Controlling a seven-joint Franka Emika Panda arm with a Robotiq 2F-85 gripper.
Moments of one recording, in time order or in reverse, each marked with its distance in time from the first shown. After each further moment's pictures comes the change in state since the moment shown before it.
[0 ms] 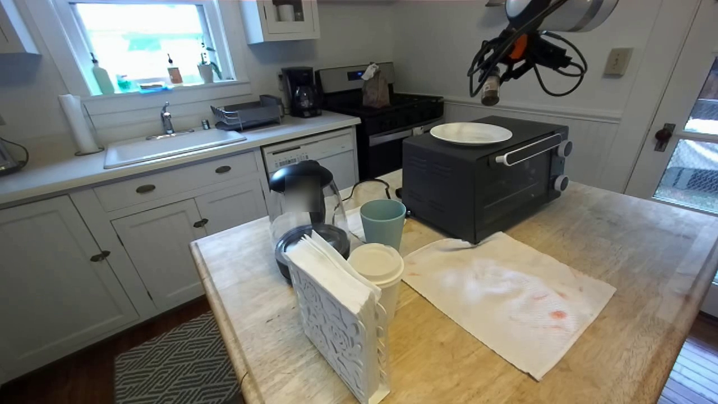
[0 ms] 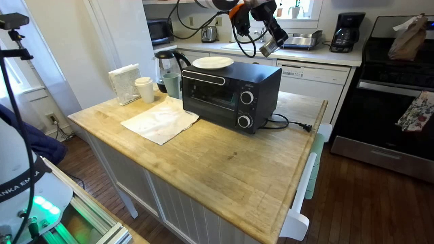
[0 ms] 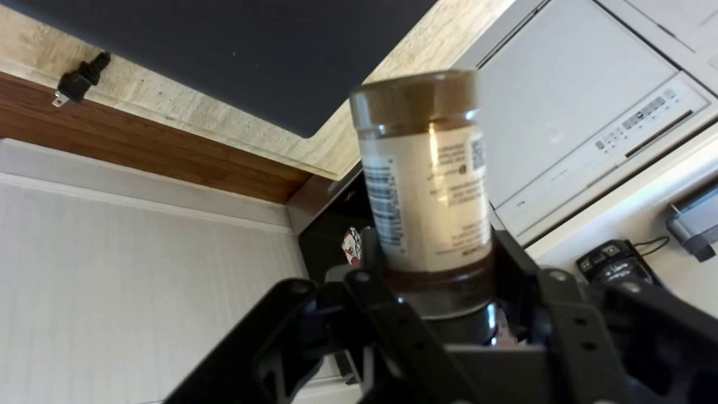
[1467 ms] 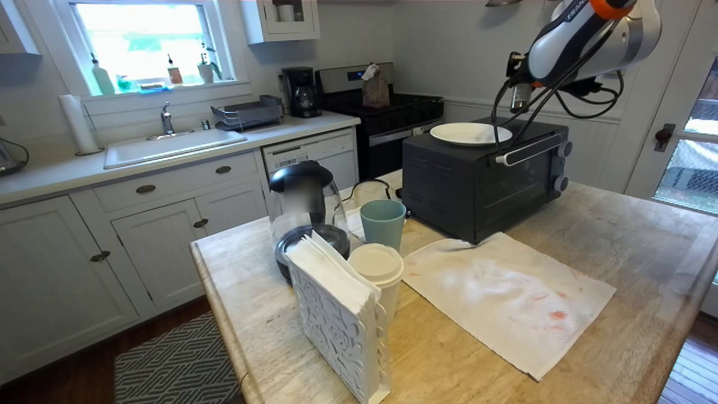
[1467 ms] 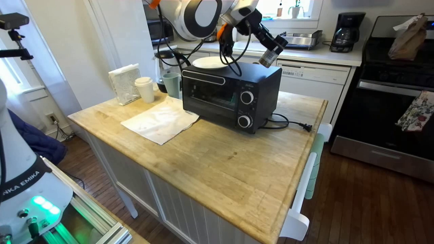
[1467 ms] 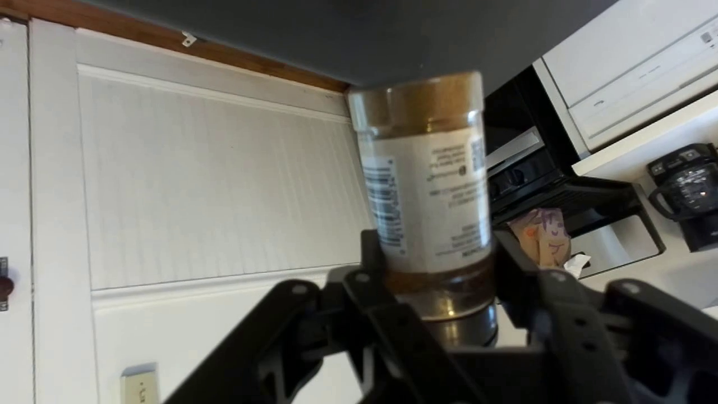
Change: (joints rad) arm 0.539 -0.034 -0.590 -0.411 -0.024 0.431 0.167
